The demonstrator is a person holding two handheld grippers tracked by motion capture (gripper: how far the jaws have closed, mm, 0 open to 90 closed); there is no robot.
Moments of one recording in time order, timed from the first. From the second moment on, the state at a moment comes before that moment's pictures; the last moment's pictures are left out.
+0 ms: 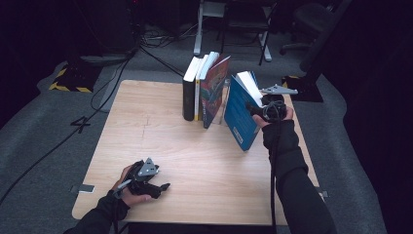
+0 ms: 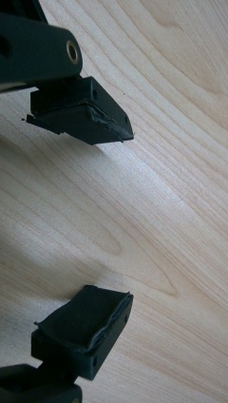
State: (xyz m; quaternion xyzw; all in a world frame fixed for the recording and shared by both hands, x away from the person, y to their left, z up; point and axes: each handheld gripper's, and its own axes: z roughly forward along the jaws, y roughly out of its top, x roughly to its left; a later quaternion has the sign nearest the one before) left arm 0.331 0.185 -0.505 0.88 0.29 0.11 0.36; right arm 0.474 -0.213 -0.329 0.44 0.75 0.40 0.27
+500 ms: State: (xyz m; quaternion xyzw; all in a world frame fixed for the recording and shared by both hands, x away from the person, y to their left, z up) left arm 0.331 0.184 -0.505 0.88 0.29 0.11 0.36; right arm 0.500 -0.205 -0.312 0.45 0.74 0.41 0.28
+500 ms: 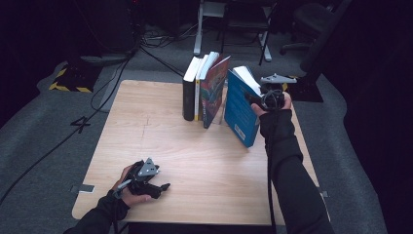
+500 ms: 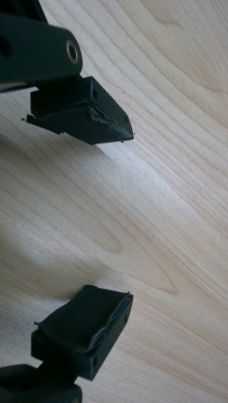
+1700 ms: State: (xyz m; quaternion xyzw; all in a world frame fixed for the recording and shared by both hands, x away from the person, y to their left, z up) left arm 0.326 0.180 -0.505 0.88 0.27 0.10 0.36; right arm 0.592 -0.180 -0.299 0.51 0.64 0.45 0.36
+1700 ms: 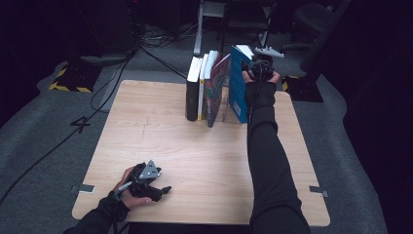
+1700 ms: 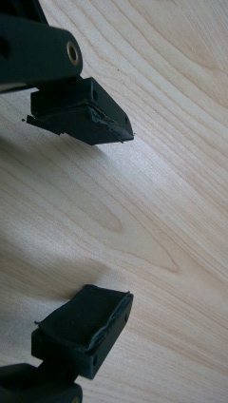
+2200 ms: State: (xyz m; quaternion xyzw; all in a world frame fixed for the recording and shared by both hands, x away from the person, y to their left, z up) left arm 0.323 0.179 -0.505 0.89 0.27 0.10 0.36; right arm 0.580 -0.185 -0.336 0.49 0.62 0.49 0.37
